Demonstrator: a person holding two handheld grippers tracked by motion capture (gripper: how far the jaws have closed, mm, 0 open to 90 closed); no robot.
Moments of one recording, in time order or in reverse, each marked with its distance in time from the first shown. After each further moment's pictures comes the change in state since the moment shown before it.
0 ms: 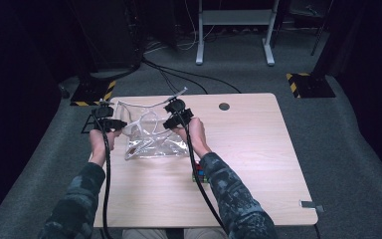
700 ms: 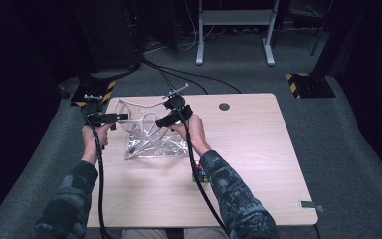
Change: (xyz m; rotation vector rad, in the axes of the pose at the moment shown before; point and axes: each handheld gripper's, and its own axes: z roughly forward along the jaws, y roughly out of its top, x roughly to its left) left arm 0.016 0.010 -0.023 -0.114 -0.155 -0.051; right arm 0.005 0.009 -0.016 -0.078 0.039 -0.022
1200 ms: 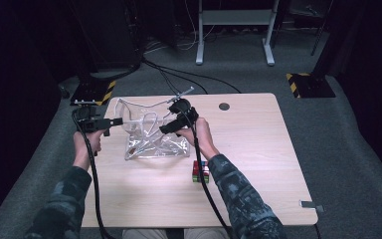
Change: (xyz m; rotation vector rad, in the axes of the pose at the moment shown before) left arm 0.007 -0.010 -0.028 -0.035 -0.021 0.020; right arm 0.002 -0.015 -0.022 -0.001 0.024 -0.072
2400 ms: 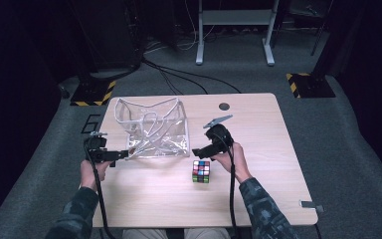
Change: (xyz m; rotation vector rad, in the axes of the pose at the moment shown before) left arm 0.007 -0.090 0.020 0.136 0.055 0.096; right arm -0.035 -0.112 -0.046 0.013 -0.012 0.037
